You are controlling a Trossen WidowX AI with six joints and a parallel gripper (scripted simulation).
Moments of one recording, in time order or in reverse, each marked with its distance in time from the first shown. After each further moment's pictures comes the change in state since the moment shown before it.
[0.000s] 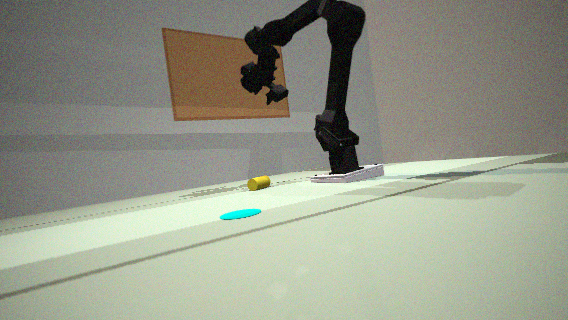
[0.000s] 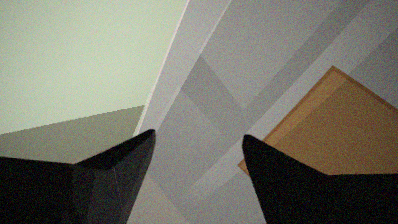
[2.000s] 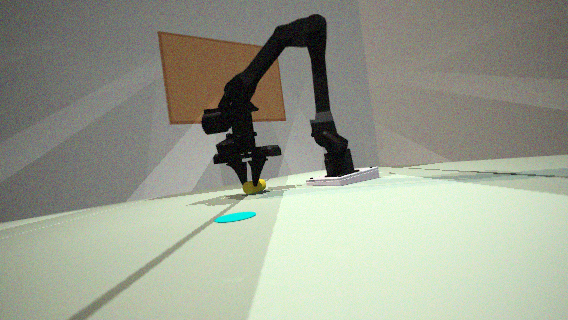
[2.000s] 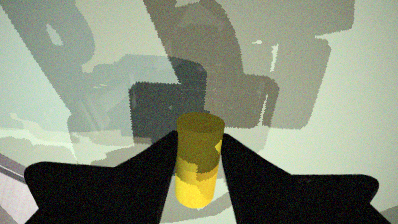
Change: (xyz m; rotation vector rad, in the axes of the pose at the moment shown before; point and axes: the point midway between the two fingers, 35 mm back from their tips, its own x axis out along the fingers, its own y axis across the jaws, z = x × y) arm -0.047 0.245 0.270 -0.235 -0.642 0.797
